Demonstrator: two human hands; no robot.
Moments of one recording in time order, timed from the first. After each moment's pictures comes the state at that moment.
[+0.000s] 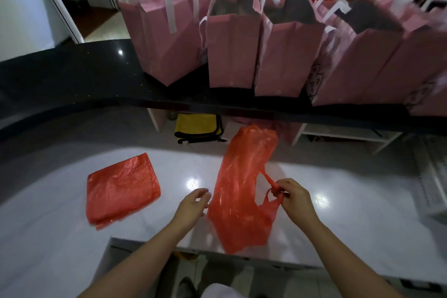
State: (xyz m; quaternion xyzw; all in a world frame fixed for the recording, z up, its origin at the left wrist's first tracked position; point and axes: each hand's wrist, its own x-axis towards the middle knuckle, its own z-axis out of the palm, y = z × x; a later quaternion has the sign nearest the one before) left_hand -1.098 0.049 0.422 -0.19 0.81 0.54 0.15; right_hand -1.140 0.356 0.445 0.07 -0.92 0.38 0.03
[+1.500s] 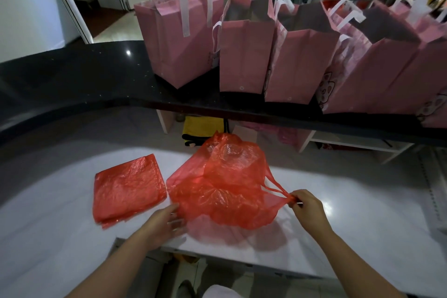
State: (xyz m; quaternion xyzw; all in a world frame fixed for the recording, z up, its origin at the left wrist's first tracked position) left_hand -1.073 -0.051 0.402 -0.37 0.51 0.74 0.24; right_hand -1.148 0.373 0.425 0.00 -0.94 0.33 -0.03
